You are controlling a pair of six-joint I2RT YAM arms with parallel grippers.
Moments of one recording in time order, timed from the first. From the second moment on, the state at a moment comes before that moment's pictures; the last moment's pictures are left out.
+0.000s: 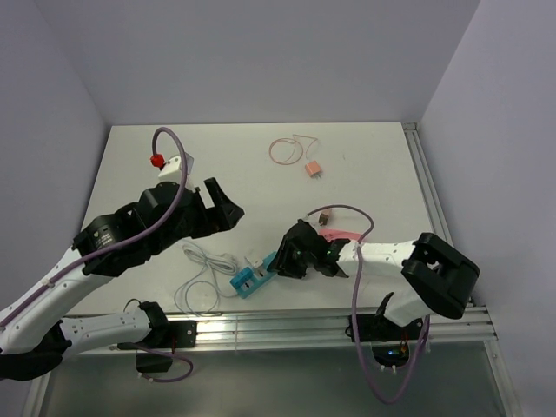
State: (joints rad) left arm -0.96 0.97 1.36 -0.94 -0.35 -0.93; right arm 0.92 1.42 0.57 -0.03 -0.05 1.21
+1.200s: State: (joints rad) left arm -0.96 1.00 1.67 -1.23 -0.67 -0.99; right arm 1.03 1.97 1.59 -0.31 0.10 0.71
